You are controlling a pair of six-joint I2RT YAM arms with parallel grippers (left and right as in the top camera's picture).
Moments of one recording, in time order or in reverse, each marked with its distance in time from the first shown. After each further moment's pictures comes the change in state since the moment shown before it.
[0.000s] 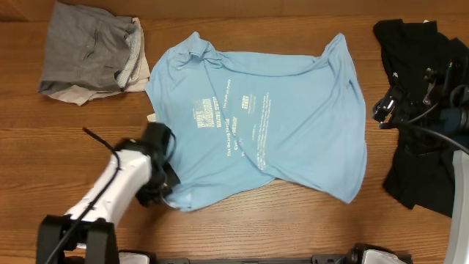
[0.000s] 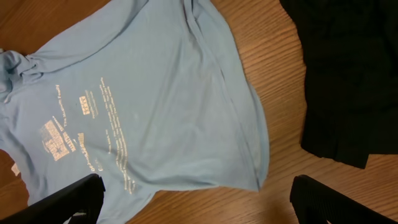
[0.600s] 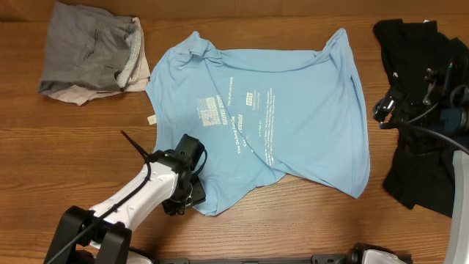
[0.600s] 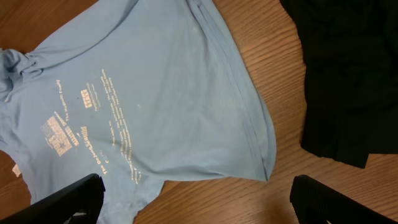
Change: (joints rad) left arm -0.277 0.013 -0.119 0.190 0.111 -0.095; right arm 0.000 0.000 0.000 -0.001 0.000 0.000
